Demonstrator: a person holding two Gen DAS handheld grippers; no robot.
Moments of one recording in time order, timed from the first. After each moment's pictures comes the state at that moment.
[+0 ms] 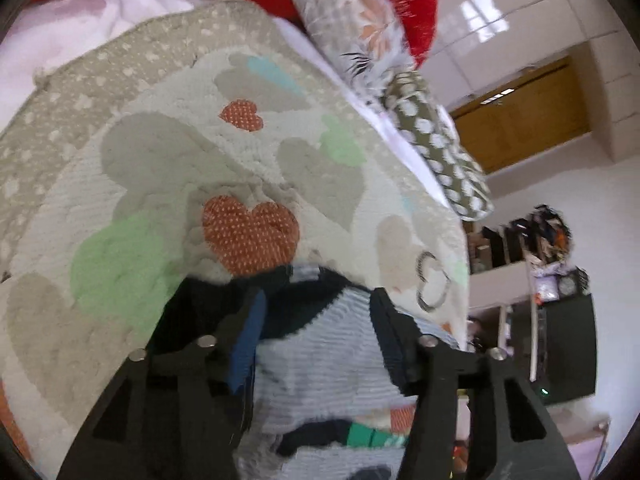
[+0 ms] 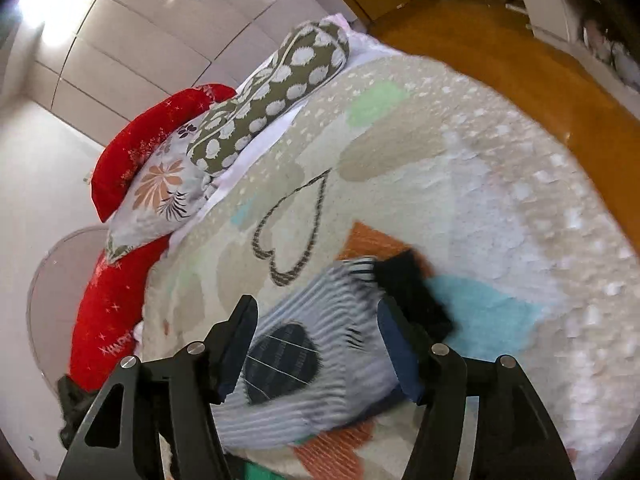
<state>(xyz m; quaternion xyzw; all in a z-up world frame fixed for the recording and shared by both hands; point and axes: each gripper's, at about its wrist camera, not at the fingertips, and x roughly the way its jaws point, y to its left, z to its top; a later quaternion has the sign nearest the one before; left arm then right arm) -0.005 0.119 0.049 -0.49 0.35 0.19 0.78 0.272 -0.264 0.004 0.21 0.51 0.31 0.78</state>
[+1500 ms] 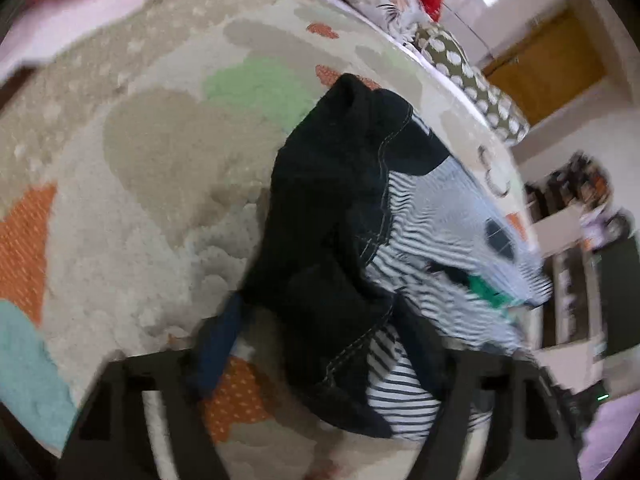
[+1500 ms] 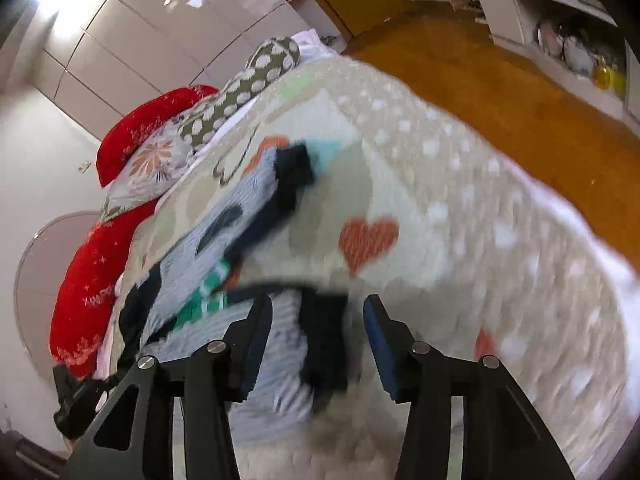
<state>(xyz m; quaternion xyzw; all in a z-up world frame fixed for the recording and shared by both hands) -0.101 0.020 -0.012 -0.39 0.42 0.25 0.78 0.119 -0.420 -0.029 0.19 0.49 0.28 0.80</state>
